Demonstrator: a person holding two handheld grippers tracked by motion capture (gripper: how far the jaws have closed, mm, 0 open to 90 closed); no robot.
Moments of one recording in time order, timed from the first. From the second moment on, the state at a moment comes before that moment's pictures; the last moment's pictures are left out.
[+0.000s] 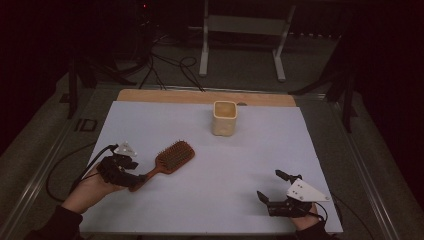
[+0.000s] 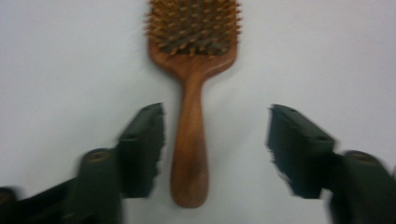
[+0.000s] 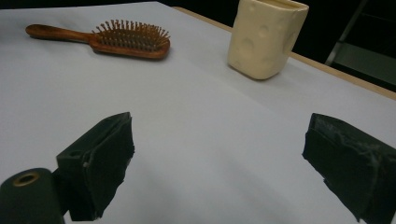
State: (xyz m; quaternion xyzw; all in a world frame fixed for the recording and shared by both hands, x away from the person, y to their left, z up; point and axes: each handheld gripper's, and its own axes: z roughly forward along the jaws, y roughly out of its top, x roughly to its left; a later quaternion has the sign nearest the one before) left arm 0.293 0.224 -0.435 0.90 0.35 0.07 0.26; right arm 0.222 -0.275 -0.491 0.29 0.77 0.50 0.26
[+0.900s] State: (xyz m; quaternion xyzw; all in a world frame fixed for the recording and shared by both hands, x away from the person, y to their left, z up) left arm 0.325 0.184 -0.456 0.93 0.31 0.05 0.18; right arm 0.221 -0.274 -0.491 0.28 0.77 0.50 0.26
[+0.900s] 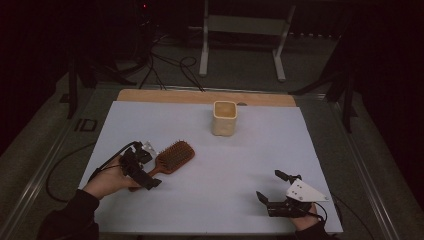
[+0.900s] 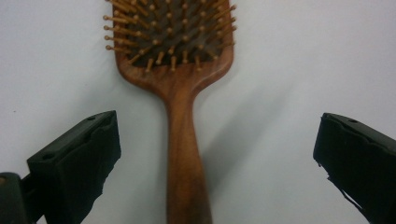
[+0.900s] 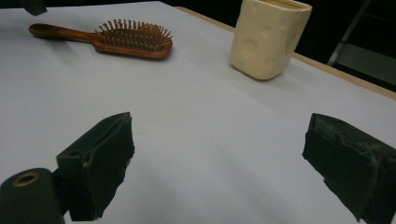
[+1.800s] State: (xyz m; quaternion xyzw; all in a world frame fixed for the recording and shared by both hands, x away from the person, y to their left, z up) left arm 0.351 0.182 -0.478 0.94 0.31 0.02 0.14; right arm 0.221 -0.274 -0.491 0.28 0.77 0.50 0.26
